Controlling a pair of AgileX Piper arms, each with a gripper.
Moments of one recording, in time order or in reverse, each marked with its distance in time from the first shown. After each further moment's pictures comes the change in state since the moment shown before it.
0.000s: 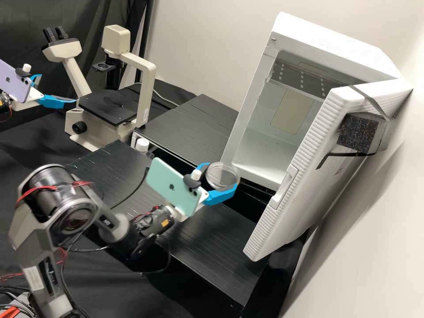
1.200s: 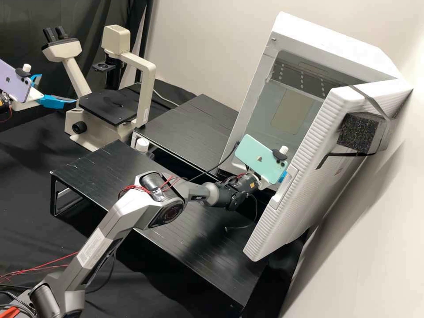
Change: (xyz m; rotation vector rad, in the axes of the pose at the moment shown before) left arm 0.000 0.000 0.000 0.000 0.000 0.000; right arm 0.235 0.005 0.056 0.051 -0.137 -0.066
